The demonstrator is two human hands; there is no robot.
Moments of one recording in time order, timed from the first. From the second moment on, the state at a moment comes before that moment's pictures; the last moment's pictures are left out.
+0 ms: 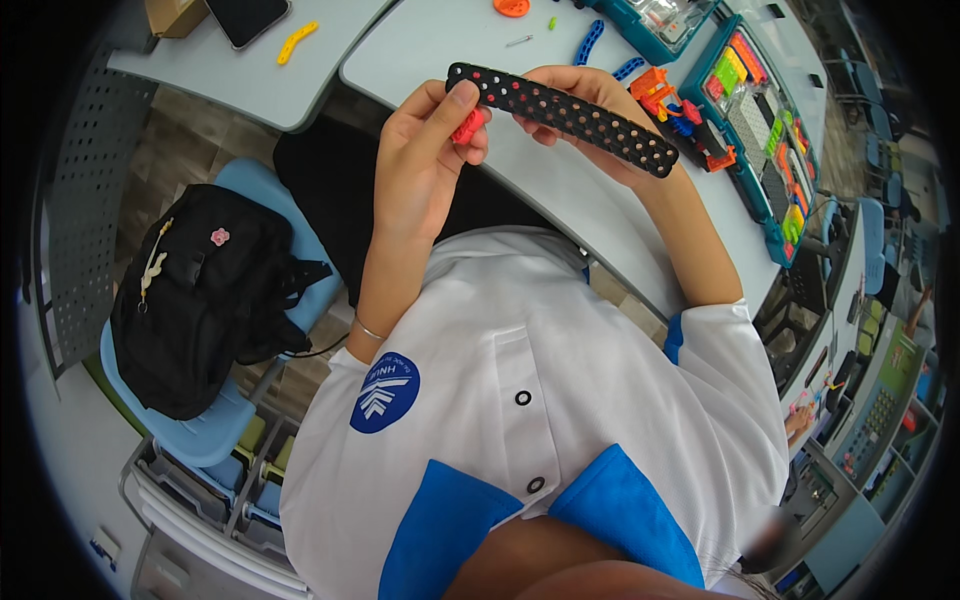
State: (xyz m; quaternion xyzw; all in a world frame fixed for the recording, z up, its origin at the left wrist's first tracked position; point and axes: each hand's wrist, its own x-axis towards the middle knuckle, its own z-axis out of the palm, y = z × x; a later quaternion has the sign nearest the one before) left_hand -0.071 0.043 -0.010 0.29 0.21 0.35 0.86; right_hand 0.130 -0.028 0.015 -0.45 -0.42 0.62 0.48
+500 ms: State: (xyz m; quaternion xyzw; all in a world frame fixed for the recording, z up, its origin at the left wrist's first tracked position) left_hand -0.072 0.040 -0.006 0.31 0.20 0.35 0.86; right_hand 0.125 -0.032 0.011 -0.45 -0.42 0.63 0.48
